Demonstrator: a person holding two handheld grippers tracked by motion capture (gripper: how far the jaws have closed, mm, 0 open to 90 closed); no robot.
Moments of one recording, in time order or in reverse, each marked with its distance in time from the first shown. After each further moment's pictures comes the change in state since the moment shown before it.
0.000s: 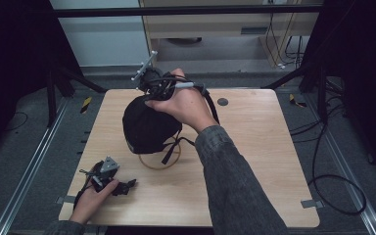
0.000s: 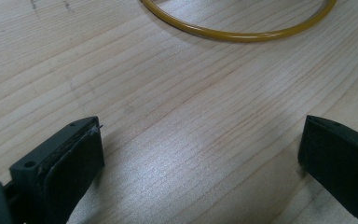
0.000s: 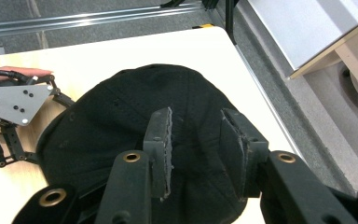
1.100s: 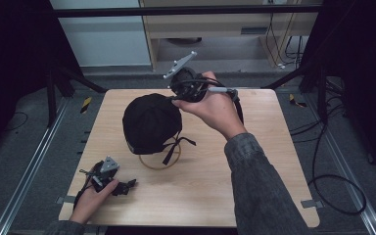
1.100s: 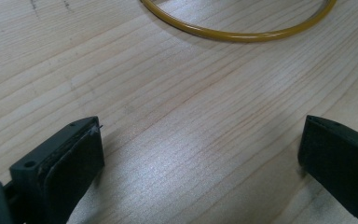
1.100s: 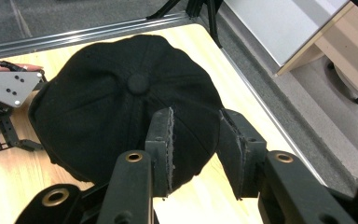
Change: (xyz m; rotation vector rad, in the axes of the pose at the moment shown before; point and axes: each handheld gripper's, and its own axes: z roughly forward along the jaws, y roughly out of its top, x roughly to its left) left arm 0.000 0.000 0.000 0.002 -0.002 0.001; right arm -0.020 -0.053 -0.040 -0.068 -0.042 0.084
